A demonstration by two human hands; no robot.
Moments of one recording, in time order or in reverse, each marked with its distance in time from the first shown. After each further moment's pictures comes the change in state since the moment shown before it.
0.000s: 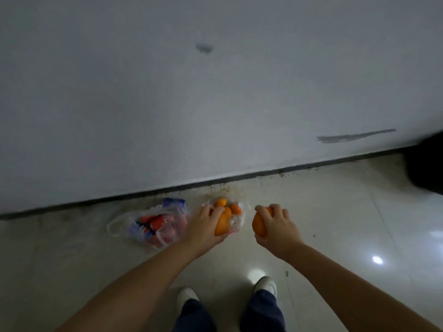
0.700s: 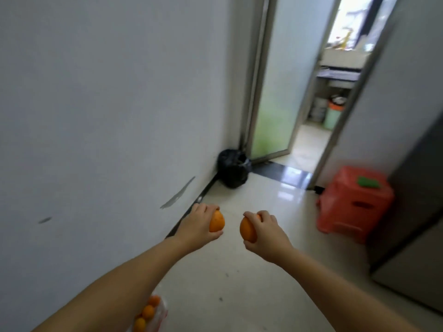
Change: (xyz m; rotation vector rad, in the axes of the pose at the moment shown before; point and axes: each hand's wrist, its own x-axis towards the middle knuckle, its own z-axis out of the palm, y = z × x) left_hand -0.193 0.342 -0.143 0.202 0.041 0.946; right_hand -0.440 -0.002 -0.125 0.309 0.692 0.697
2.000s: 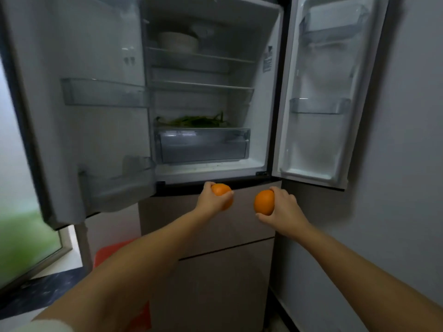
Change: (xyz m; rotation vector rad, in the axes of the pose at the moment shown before) left_hand 0.216 1.011 0.213 -0.856 -0.318 0.410; right_hand -0.403 0.725 -0.507 -0.065 0.768 0.746
